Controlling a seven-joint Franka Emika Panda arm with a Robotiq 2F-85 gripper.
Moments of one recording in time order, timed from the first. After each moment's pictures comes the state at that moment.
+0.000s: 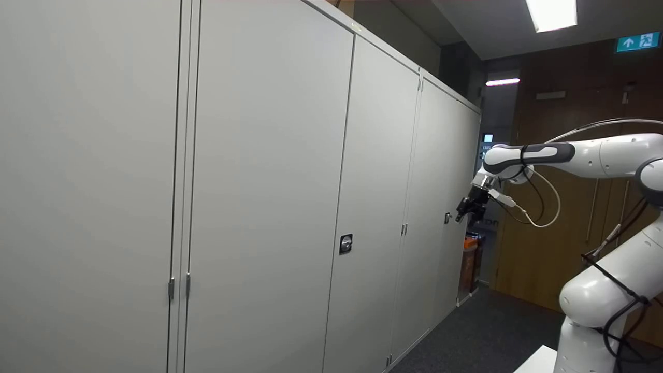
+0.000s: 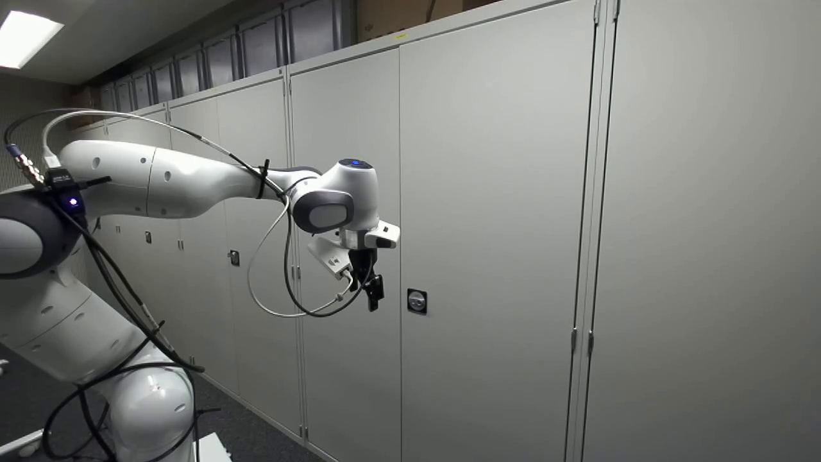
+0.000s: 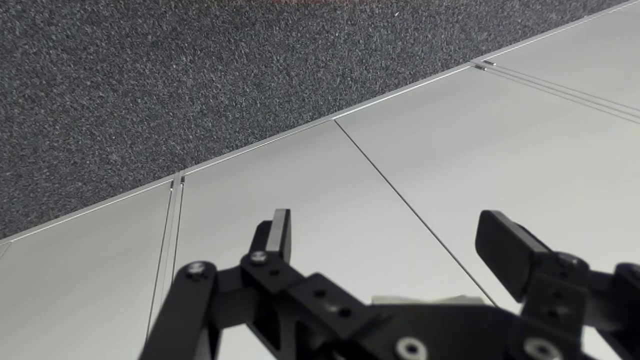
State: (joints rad) arm -0.02 -0.57 -0.28 -2.31 0.15 1.92 -0.20
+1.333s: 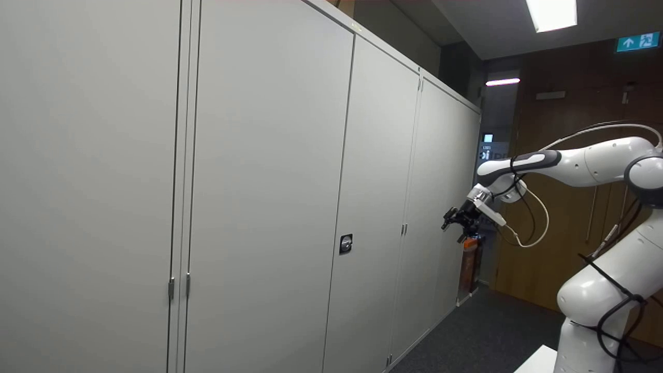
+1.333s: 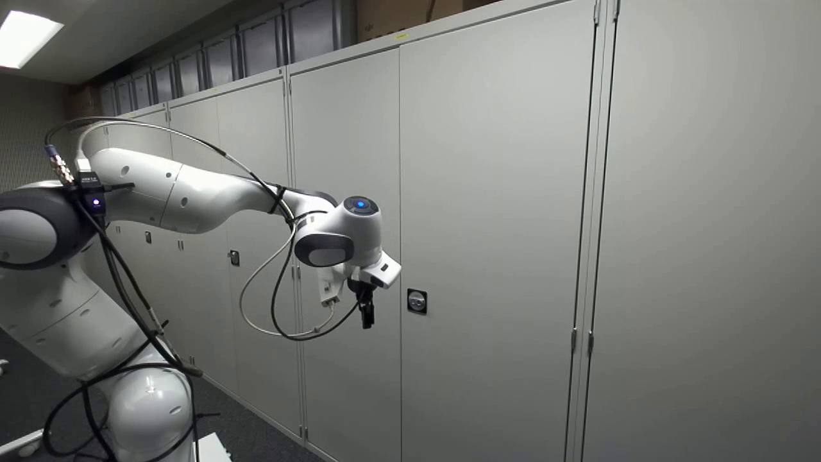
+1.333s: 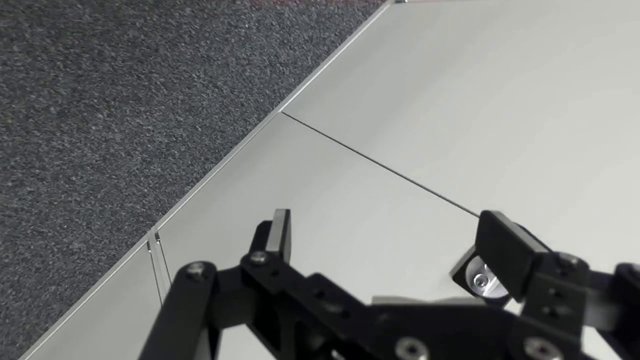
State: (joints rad) arm -0.07 -0.52 -0.24 -2.46 0.44 2.12 -0.02
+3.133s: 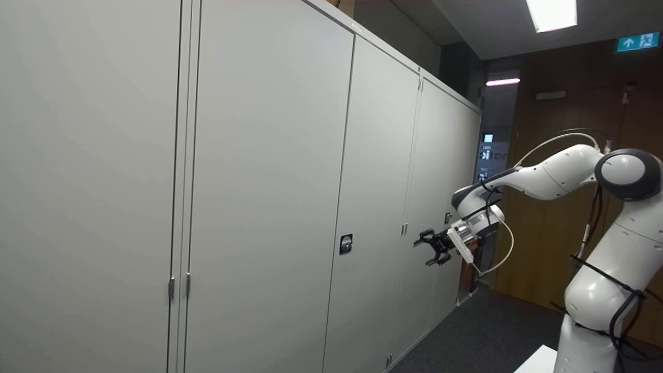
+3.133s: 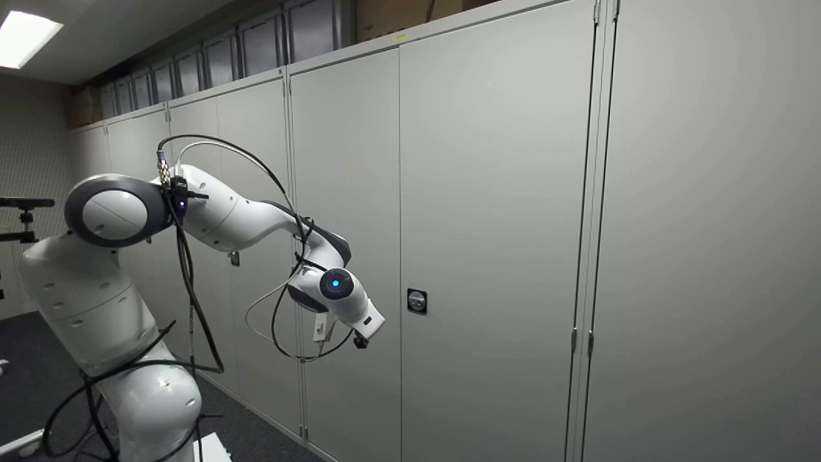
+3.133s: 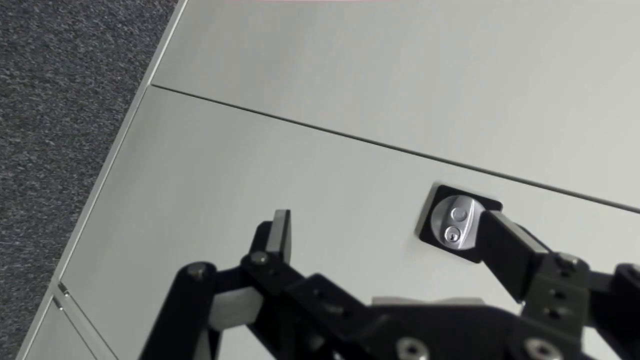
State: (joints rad) arm 0.11 -0.32 -0.14 -2.62 1.39 2.64 -0.43
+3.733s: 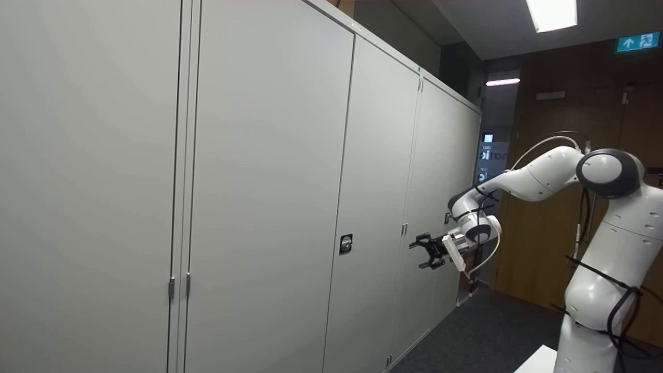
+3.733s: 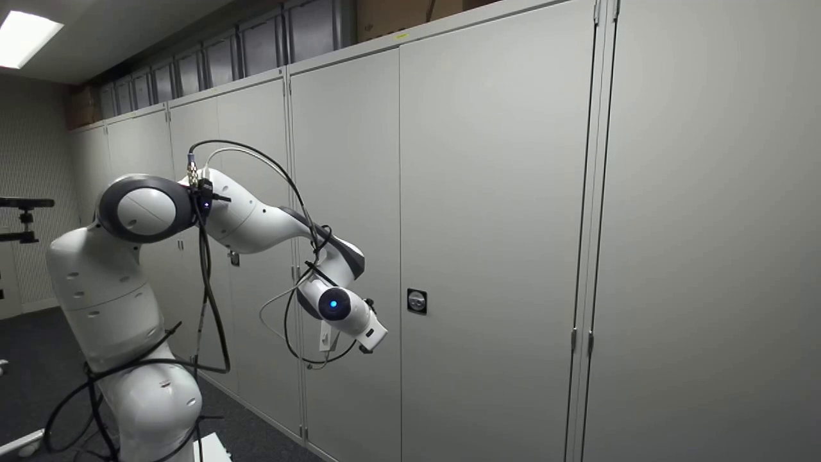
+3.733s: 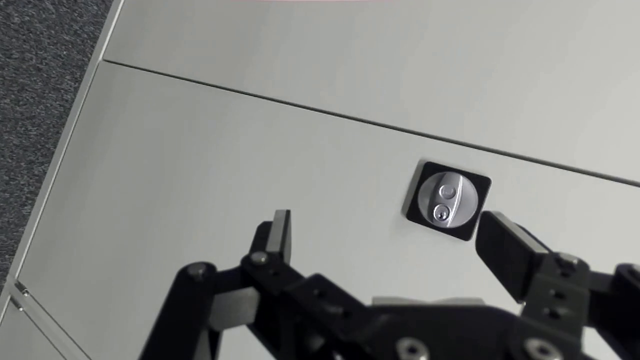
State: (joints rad) arm 0.12 -0.21 -0.14 -2.57 1.74 2.64 -0.74
